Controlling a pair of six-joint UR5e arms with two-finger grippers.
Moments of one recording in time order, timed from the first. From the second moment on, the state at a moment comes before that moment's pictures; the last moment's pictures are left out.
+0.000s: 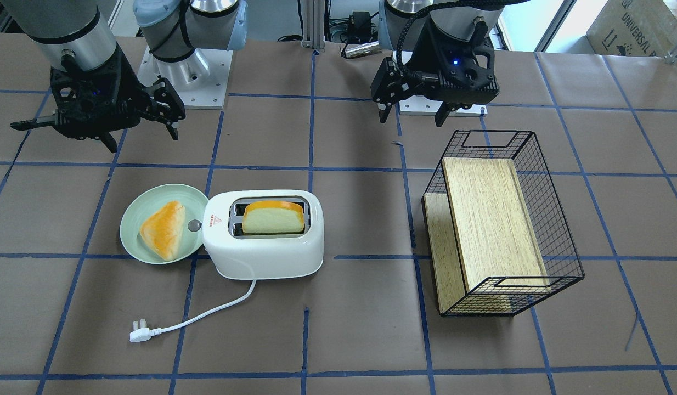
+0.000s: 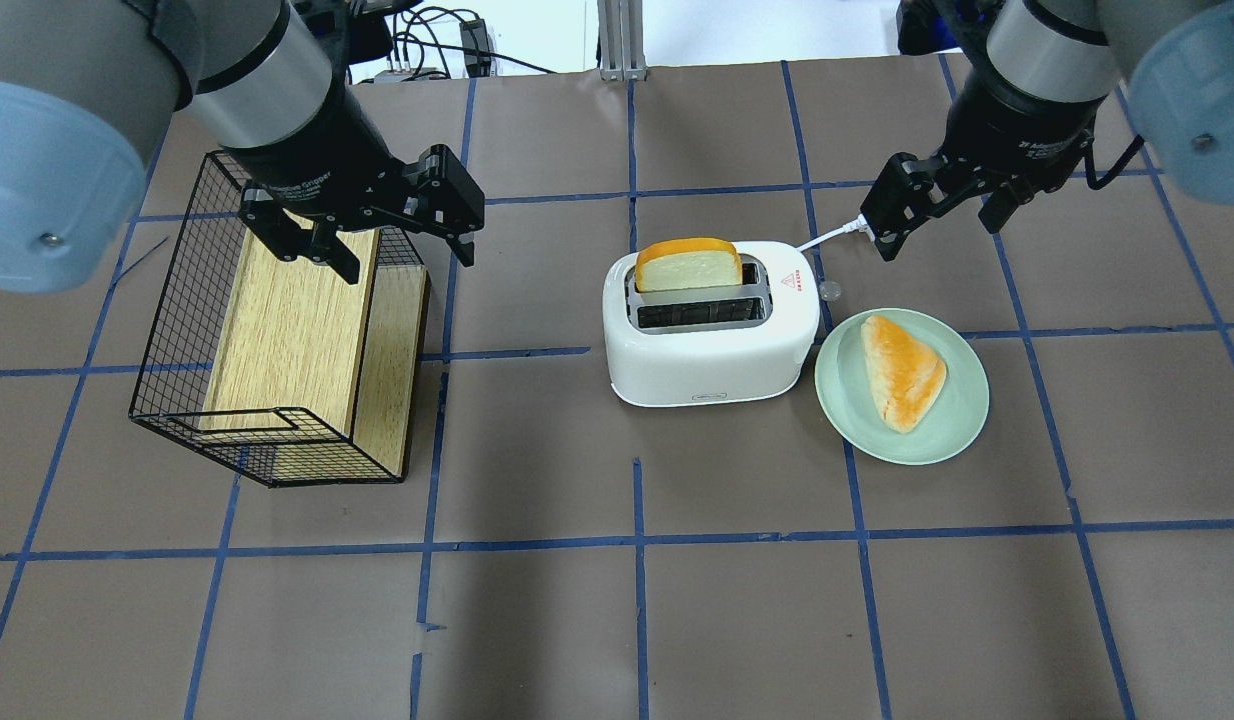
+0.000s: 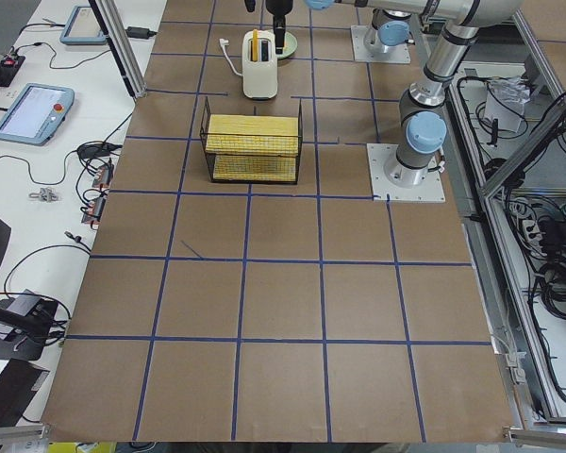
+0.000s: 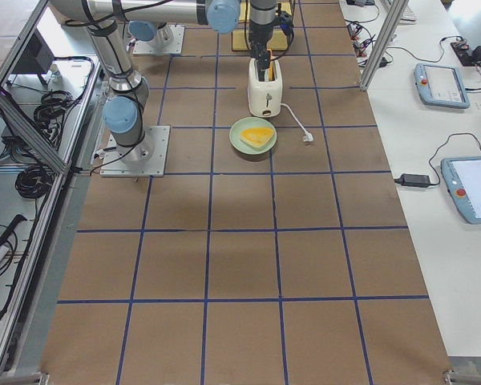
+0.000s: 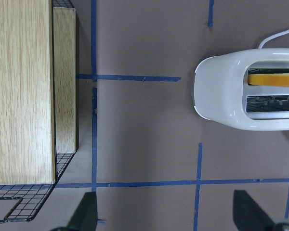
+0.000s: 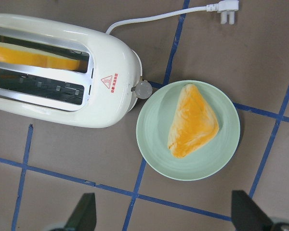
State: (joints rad) left arm -1.68 -1.54 -1.56 -1.59 1.45 -0.16; right arm 1.53 -1.59 1.60 -1.57 -1.54 -0.30
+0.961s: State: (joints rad) left arm -1.68 -1.54 -1.56 -1.59 1.45 -0.16; right arm 1.54 -1.58 1.61 -1.59 -1.53 -0.33
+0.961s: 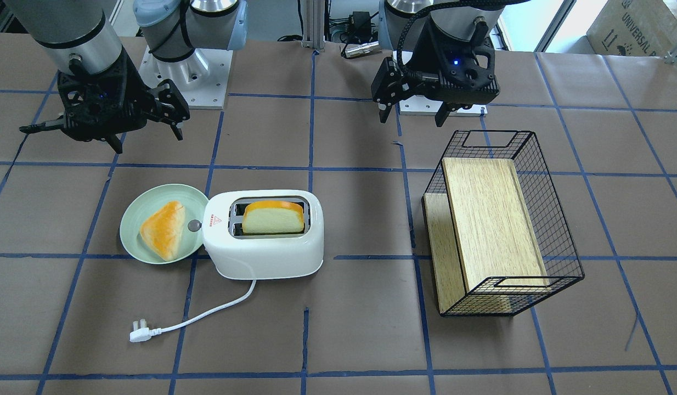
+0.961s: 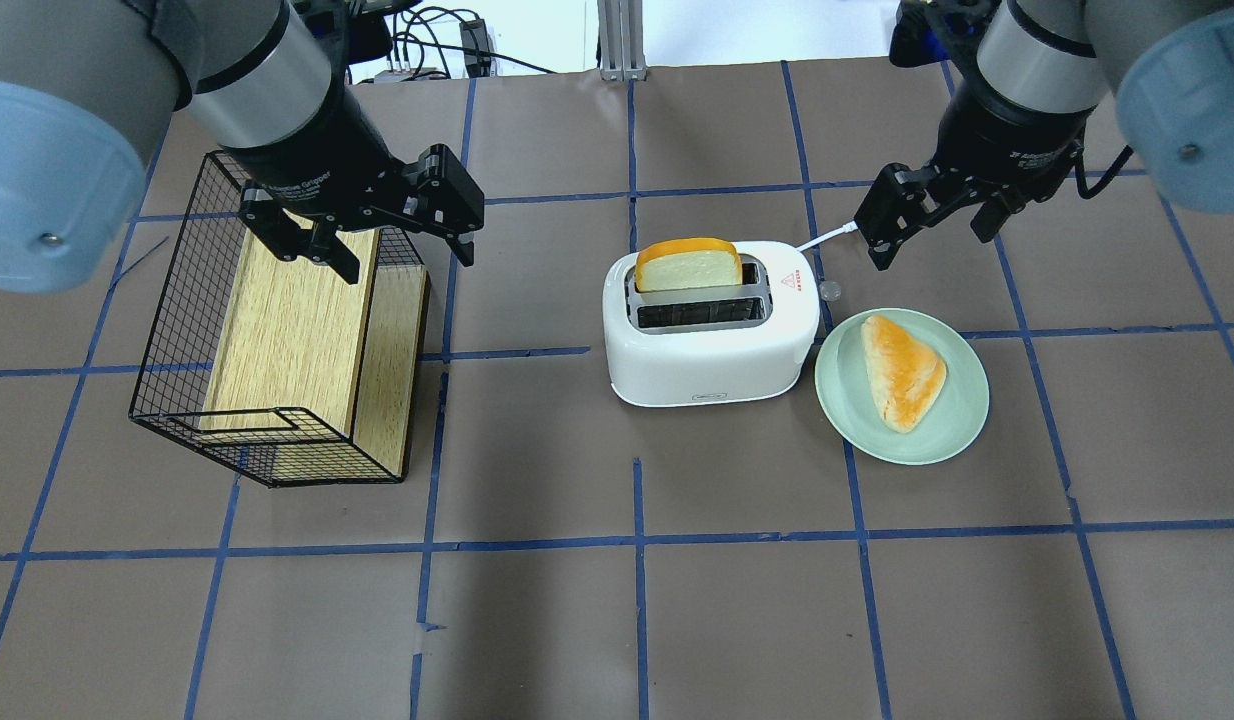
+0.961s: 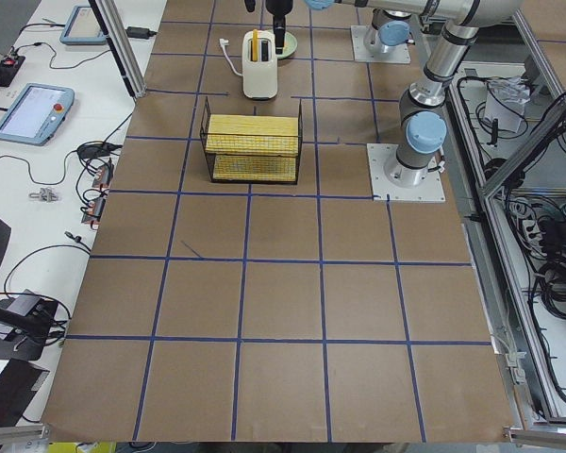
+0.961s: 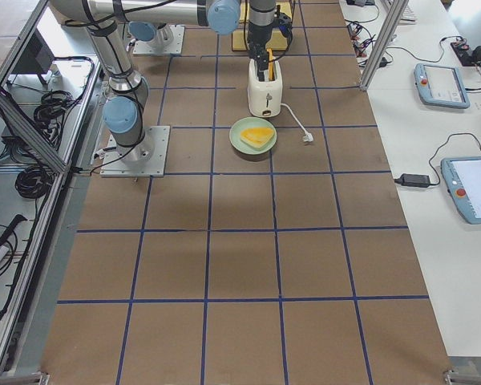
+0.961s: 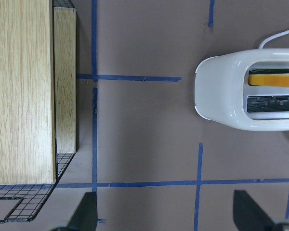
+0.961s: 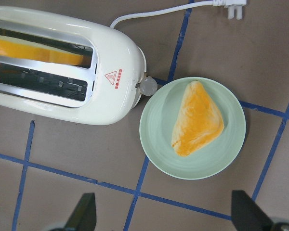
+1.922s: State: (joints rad) left arm -1.68 -1.54 -1.56 -1.59 1.45 -0.16; right arm 1.54 -1.45 1.72 -1.90 -1.53 -1.19
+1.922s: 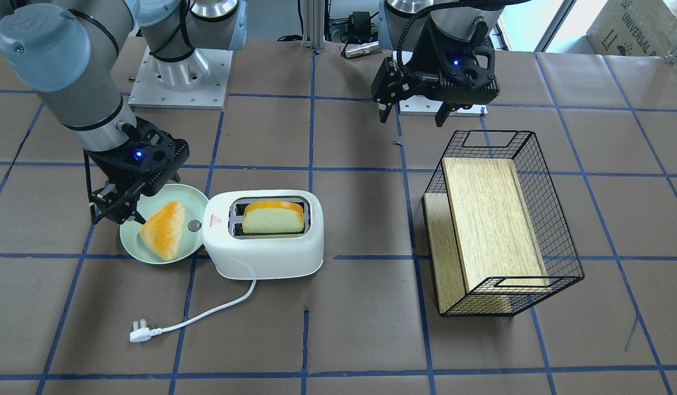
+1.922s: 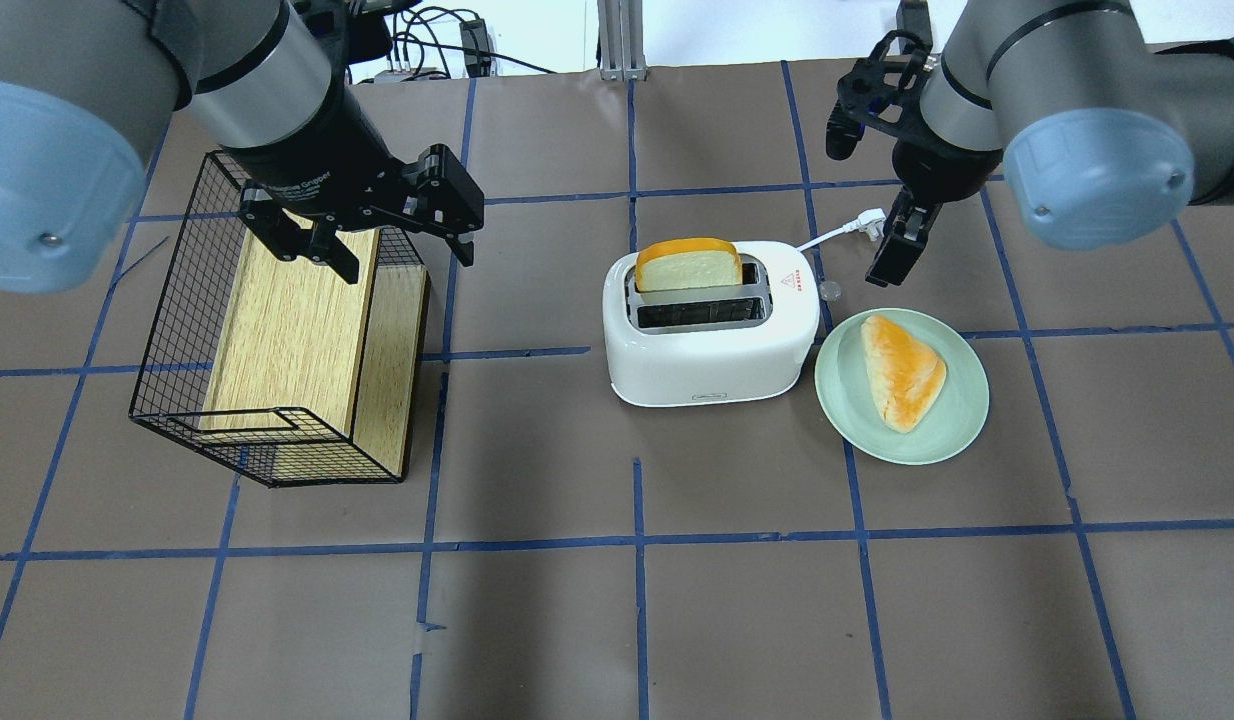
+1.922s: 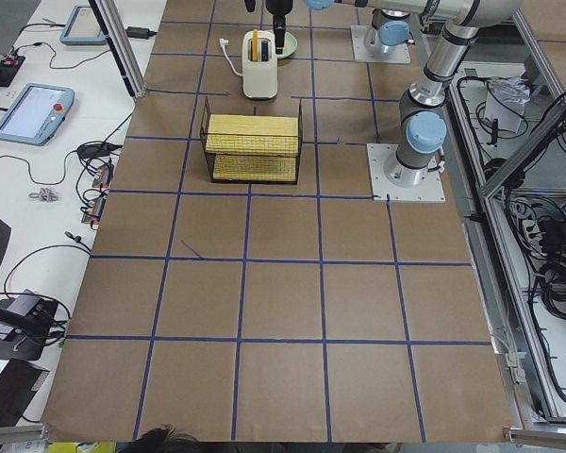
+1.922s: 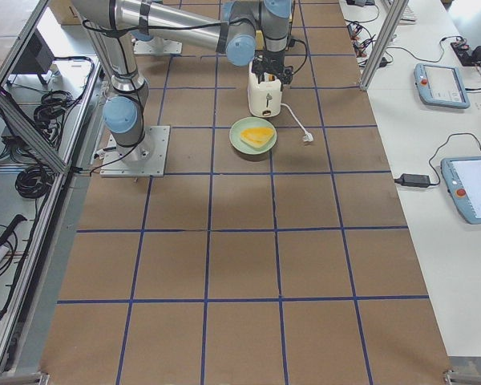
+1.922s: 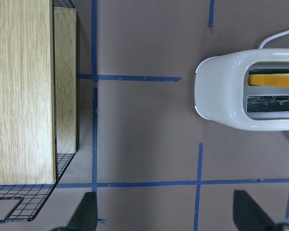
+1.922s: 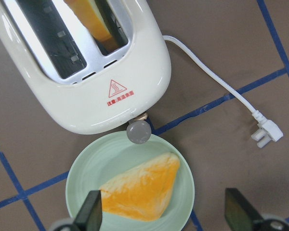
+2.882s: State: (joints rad) left arm -1.68 -1.54 -1.56 -1.59 1.45 -0.16; right arm 1.54 -1.39 1.75 -1.98 -1.47 -1.53
